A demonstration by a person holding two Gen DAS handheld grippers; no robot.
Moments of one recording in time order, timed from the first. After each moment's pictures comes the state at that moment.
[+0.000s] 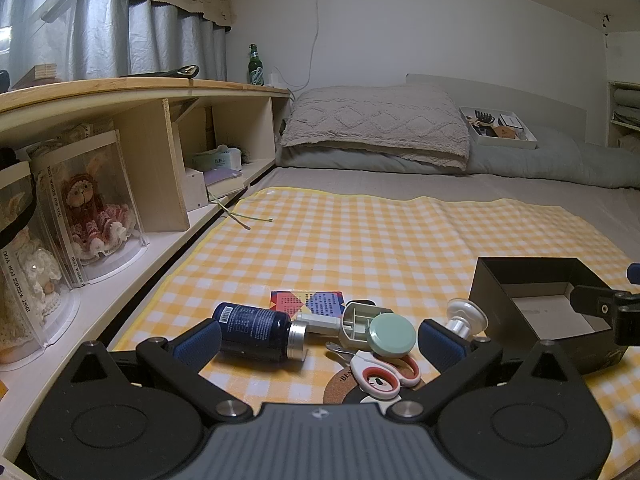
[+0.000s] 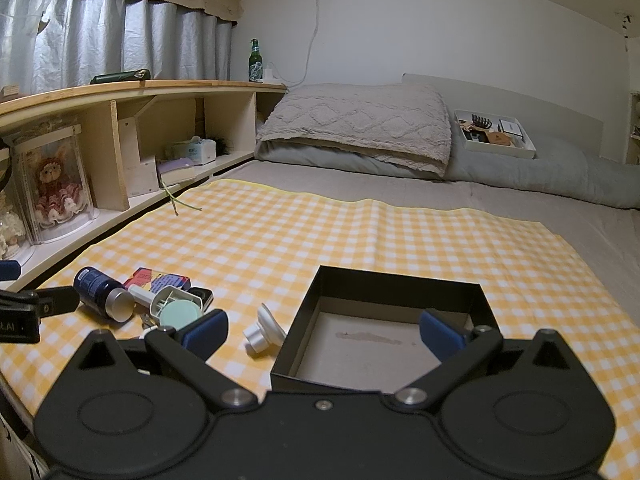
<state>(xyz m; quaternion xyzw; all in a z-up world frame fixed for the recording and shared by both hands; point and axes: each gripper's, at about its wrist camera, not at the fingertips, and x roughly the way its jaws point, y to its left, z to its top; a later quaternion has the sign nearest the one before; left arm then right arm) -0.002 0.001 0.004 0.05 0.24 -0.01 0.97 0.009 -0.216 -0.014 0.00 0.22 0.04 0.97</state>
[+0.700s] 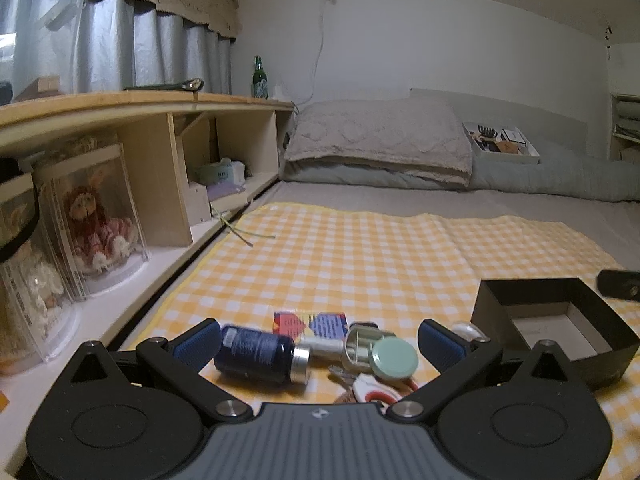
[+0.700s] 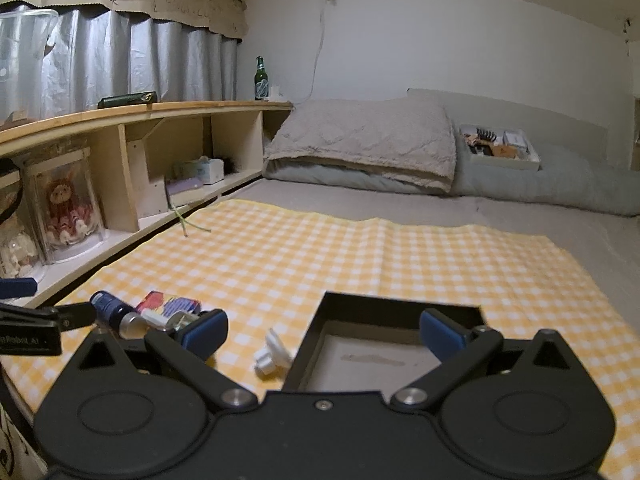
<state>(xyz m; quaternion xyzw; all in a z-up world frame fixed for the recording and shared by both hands) 0.006 0.003 0.013 0.04 0.22 -0.01 0.98 0.004 -0.223 0.013 0.00 0.20 0.05 0.98</state>
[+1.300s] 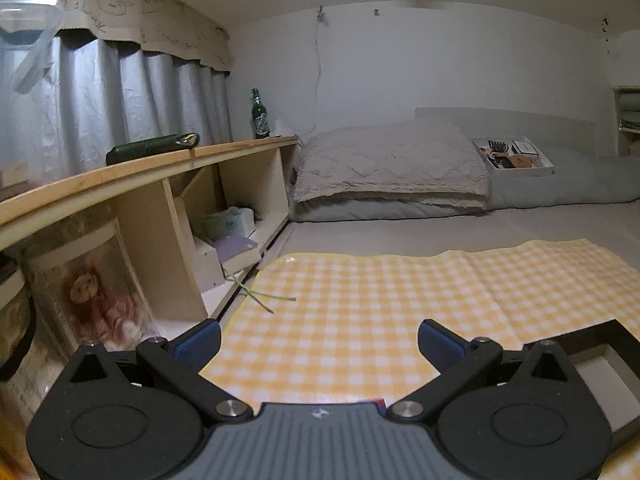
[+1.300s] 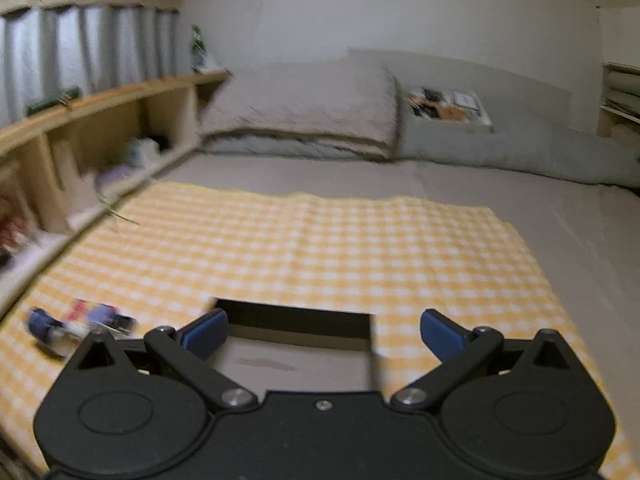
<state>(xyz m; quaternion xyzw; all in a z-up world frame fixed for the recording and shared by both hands) 0.085 0.010 0.064 0.09 0.18 0.00 0.98 0.060 -0.326 0.048 0.01 0.29 -0.03 0.96</state>
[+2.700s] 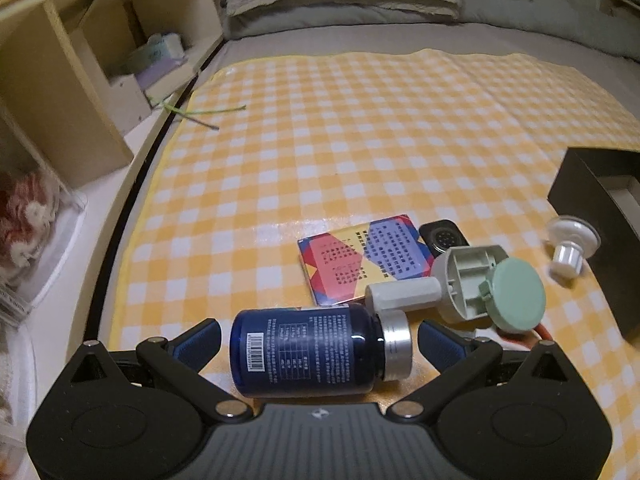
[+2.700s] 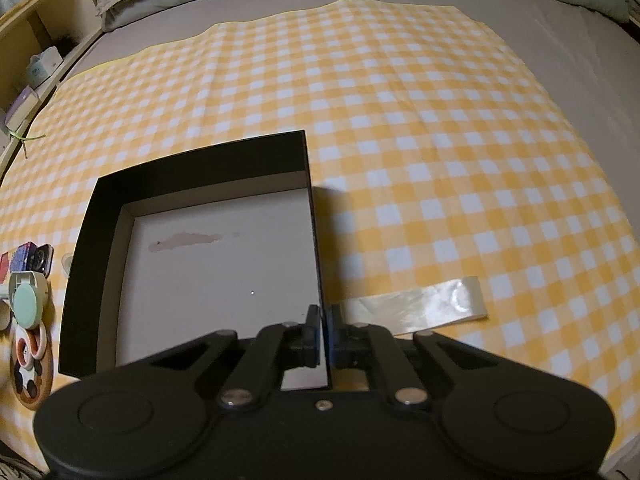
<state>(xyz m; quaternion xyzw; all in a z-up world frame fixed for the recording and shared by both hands) 0.175 0.054 -0.042 0.13 0.45 -0.07 0.88 0.122 -0.369 -0.053 0.12 0.52 -0.07 0.84</state>
